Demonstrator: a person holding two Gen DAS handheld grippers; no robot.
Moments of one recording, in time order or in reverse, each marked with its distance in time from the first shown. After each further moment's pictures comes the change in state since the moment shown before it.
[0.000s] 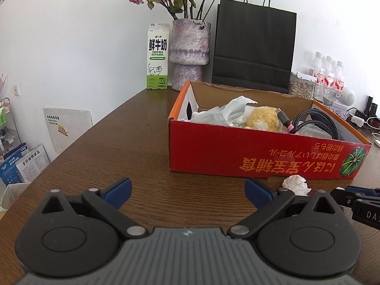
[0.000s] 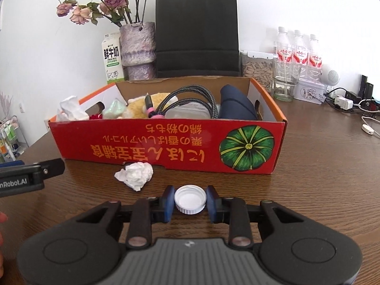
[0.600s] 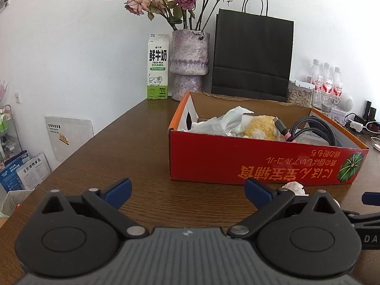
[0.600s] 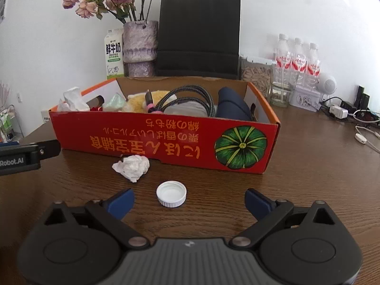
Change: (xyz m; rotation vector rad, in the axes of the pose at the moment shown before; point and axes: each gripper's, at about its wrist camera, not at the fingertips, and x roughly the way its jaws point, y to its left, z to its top) left arm -0.008 -0.001 0.000 0.005 -0.050 0.004; right arm 0.001 0.004 -0.003 -0.037 0.033 -0.034
